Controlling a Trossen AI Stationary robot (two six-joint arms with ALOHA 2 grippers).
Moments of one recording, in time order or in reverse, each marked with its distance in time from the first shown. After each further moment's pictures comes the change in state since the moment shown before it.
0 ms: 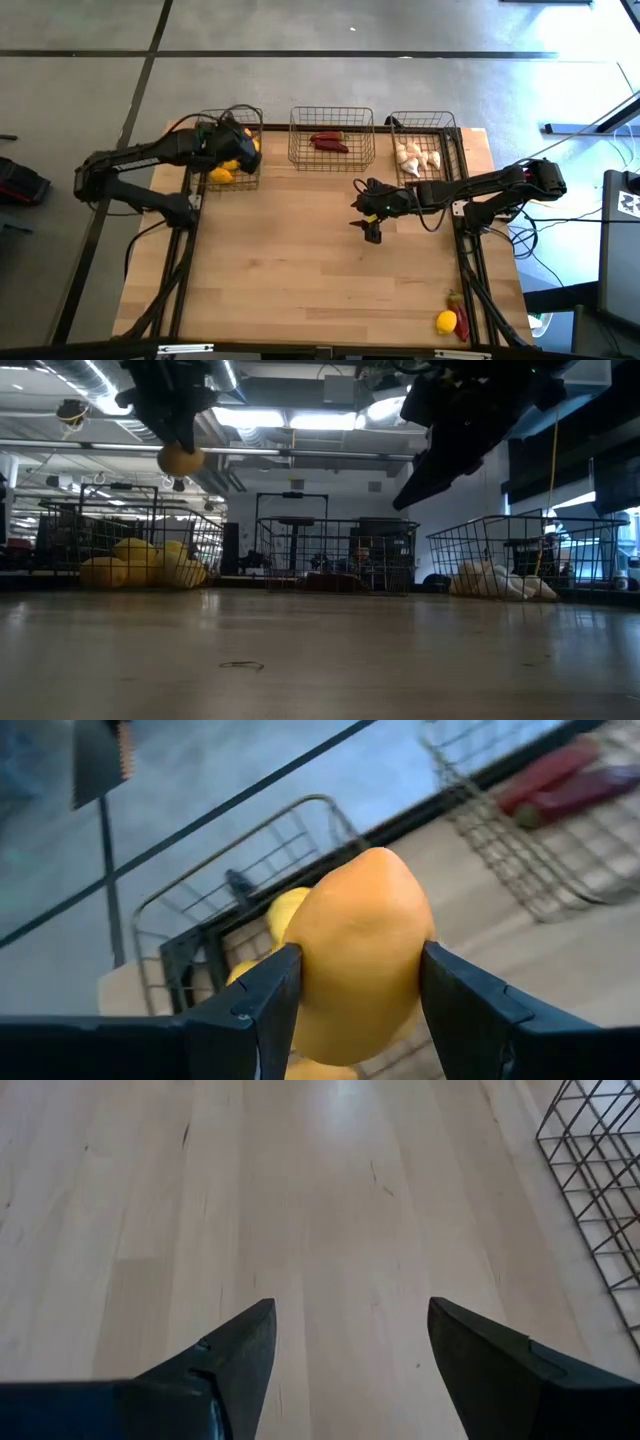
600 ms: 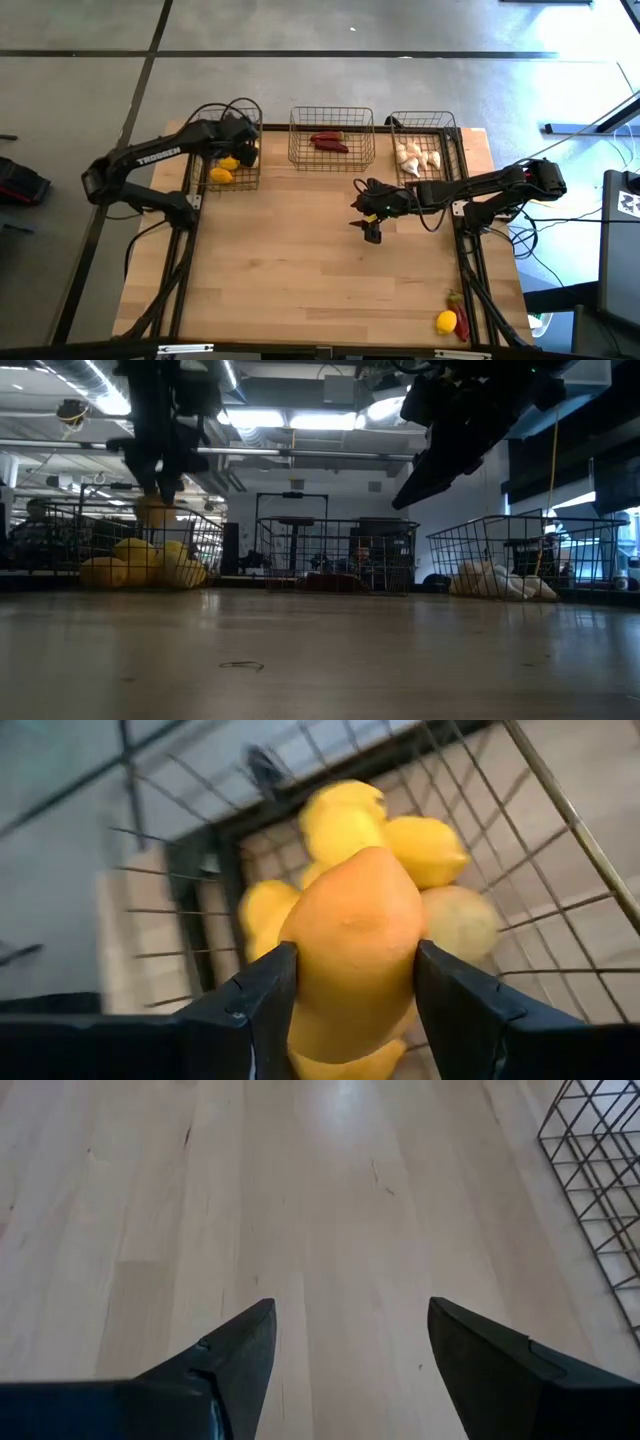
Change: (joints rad) left arm 0.304 0.097 -0.154 0.073 0.151 0.050; right arm 0.000 0.000 -0.001 0.004 -0.004 0.009
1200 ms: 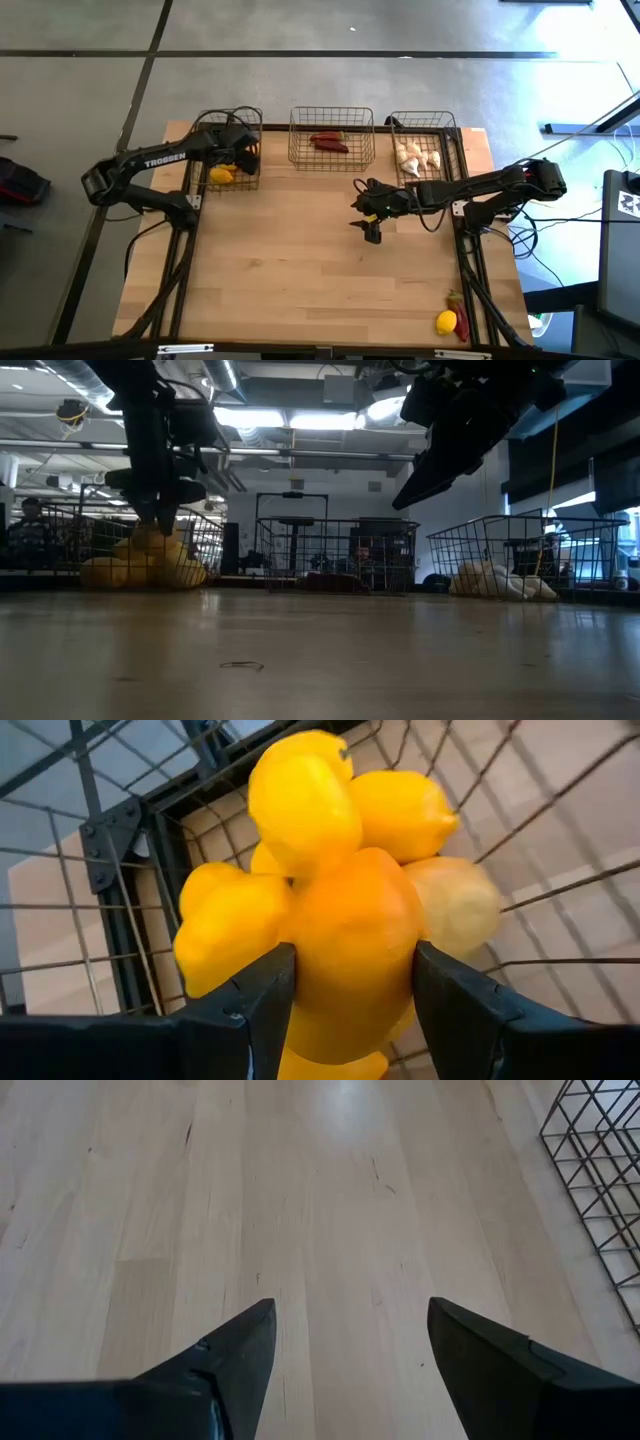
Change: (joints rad) left arm 0.057 -0.001 -0.196 0.239 0.096 0.086; right arm -0.001 0.000 0.000 -0.001 -0.001 0.004
